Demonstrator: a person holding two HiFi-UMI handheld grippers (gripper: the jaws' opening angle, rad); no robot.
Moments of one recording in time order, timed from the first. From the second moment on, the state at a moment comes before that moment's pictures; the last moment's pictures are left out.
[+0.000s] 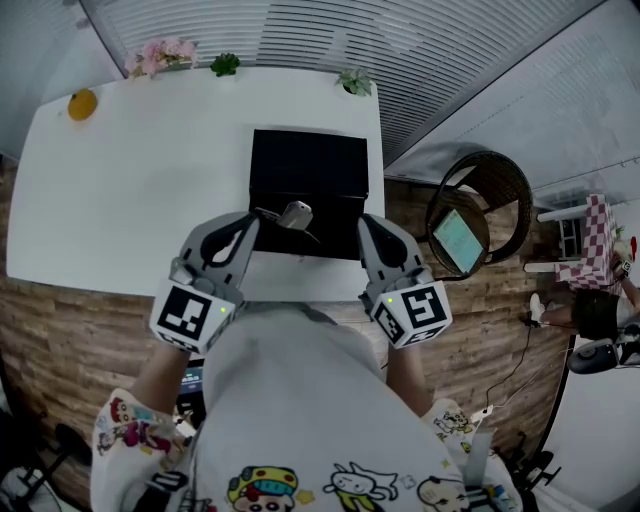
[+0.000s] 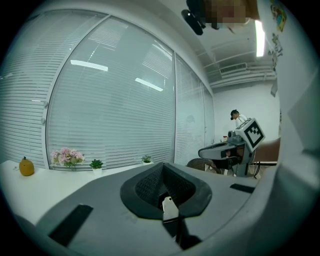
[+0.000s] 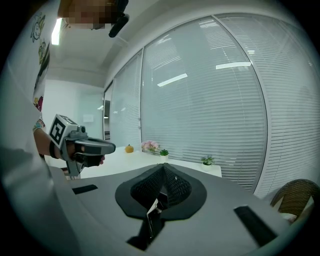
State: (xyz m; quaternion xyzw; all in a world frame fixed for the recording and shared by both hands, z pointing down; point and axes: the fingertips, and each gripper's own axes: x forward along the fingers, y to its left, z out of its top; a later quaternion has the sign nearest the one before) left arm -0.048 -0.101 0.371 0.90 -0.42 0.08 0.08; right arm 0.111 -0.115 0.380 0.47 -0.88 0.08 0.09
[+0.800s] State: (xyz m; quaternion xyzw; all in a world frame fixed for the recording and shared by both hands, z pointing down) left arm -0.045 -0.099 0.376 0.90 -0.42 0.10 0.08; right arm 0.110 -0.113 0.382 0.47 -0.87 0.08 0.09
